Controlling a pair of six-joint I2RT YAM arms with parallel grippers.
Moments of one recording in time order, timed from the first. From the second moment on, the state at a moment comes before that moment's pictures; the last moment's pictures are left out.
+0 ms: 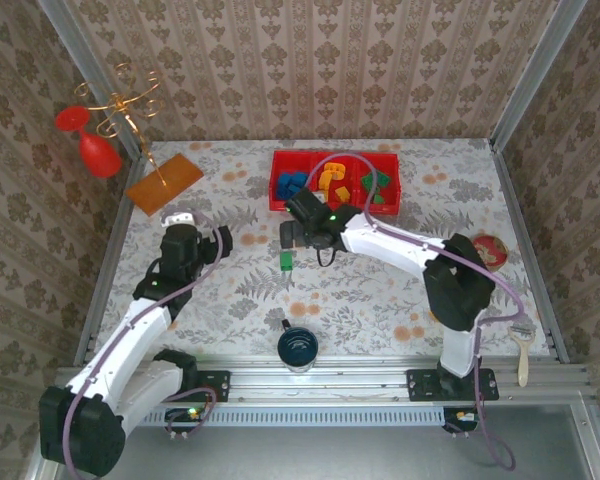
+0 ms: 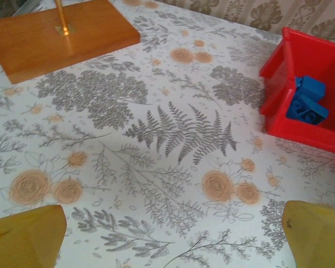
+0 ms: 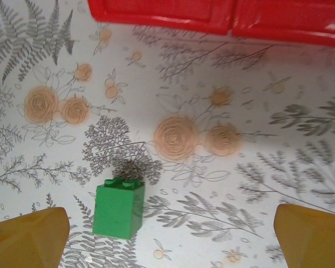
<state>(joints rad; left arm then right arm) -0.32 0.88 0.57 -0.24 -0.24 -0.39 0.78 1.89 1.49 -0.62 0.22 0.65</state>
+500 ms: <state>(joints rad) -0.26 0.85 0.50 -0.24 -0.23 -0.46 0.82 2.13 1.67 -0.74 0.11 0.64</state>
